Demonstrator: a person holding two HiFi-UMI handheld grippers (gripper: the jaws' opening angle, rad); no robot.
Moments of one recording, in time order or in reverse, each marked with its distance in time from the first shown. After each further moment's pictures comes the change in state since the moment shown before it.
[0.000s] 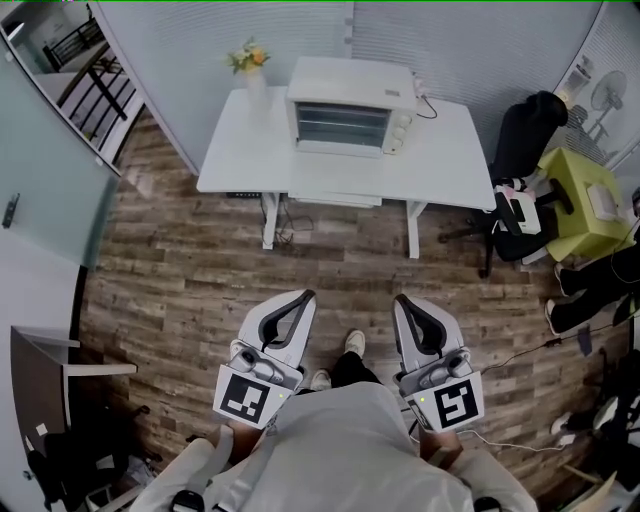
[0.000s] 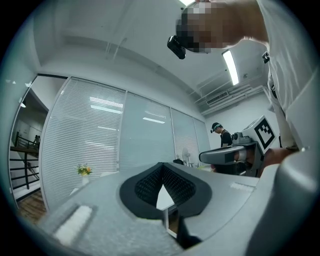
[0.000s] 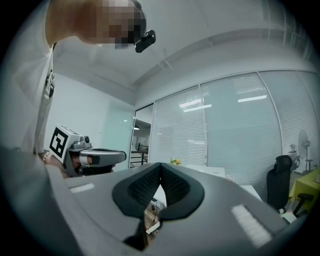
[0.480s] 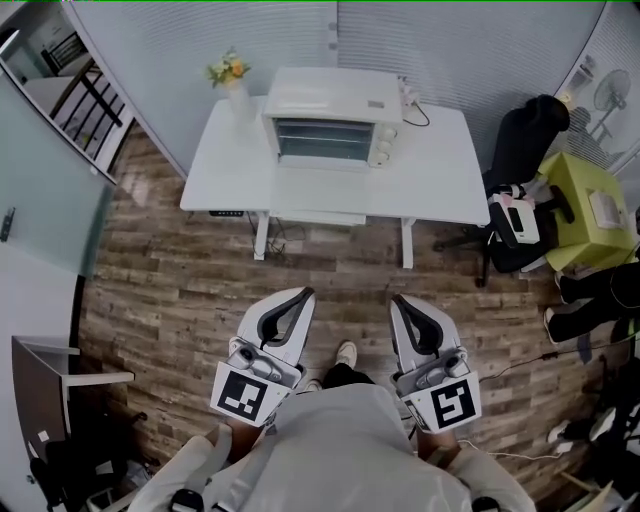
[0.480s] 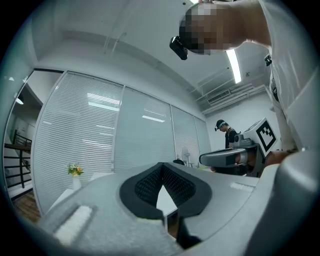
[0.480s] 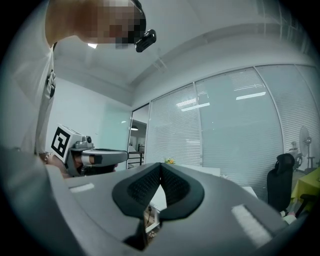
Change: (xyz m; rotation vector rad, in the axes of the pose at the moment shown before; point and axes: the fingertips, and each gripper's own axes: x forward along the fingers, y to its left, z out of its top) left arm 0.103 0.003 -0.006 -0.009 0.005 -0.009; right arm 0.030 -0.092 -0.014 0.016 0.001 0.009
